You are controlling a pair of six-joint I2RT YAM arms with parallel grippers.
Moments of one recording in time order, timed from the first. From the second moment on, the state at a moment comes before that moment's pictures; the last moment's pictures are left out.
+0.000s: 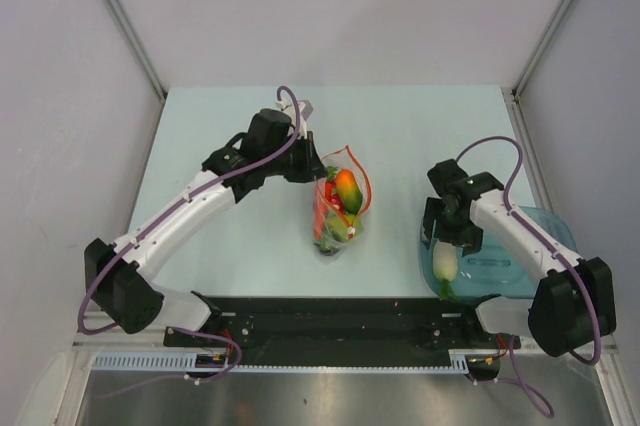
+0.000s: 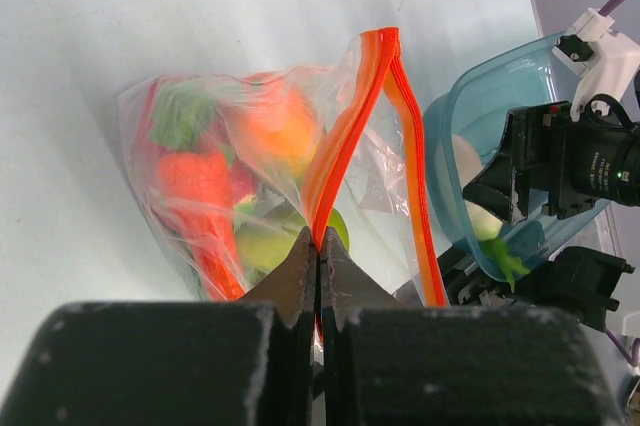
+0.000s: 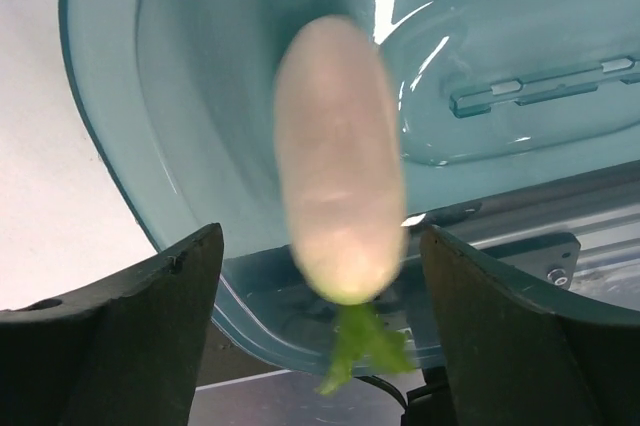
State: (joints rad) left arm -0.64 1.38 1.29 -0.53 0.19 -0.52; right arm 0.36 1.26 0.93 -1.11 0.17 0.59
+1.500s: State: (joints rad) left arm -0.64 1.39 1.29 -0.51 0.23 -0.55; right arm 0.78 1.63 1.40 -0.61 0.17 0.39
